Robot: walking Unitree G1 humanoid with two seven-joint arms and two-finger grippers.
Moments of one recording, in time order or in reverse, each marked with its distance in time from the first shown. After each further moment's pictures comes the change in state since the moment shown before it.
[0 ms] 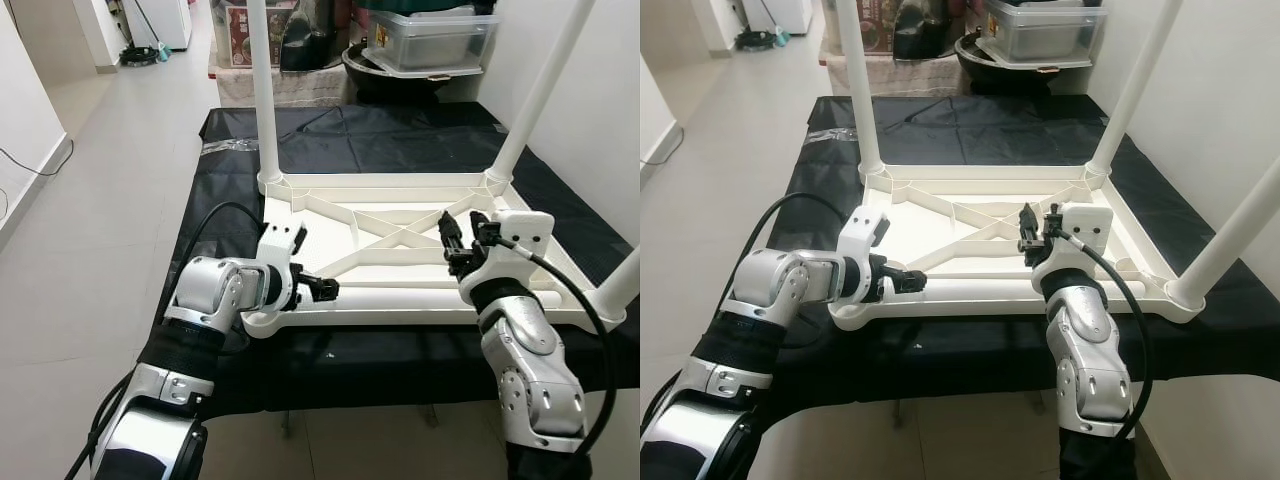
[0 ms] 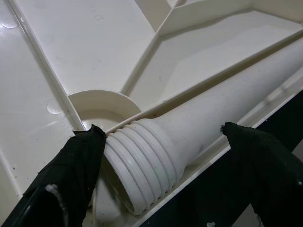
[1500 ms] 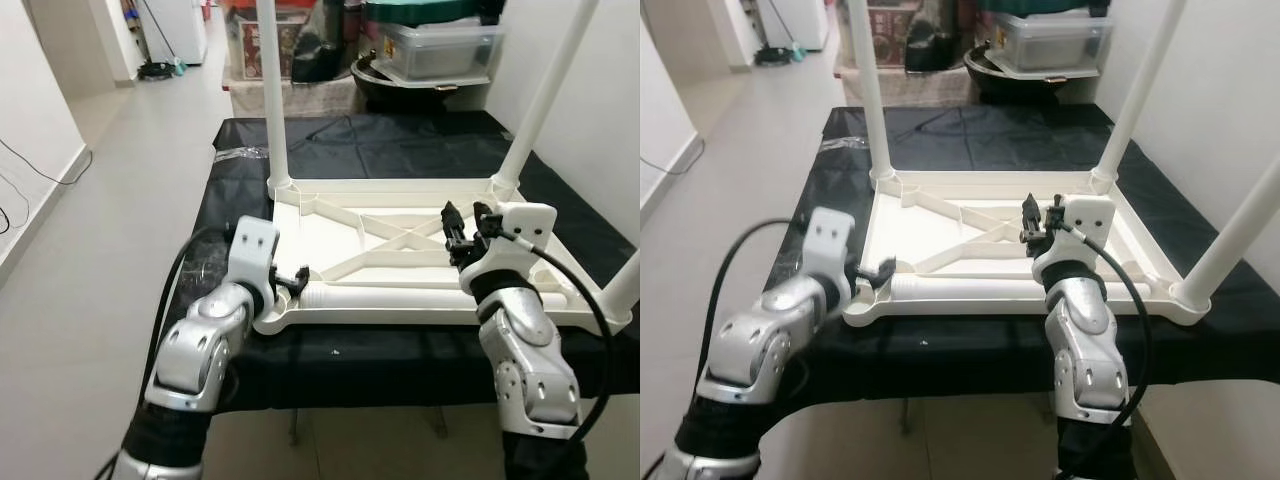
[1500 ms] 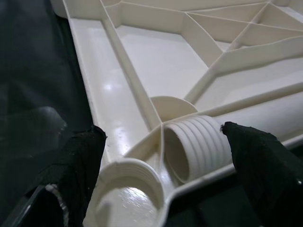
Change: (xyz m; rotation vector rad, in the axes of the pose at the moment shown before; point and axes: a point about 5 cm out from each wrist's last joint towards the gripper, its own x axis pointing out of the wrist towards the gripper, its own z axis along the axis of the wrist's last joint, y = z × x) left arm -0.028 0.003 -0.029 0.051 -0.325 0.281; right arm 0.008 0.001 0.003 0.000 -0.046 -0.001
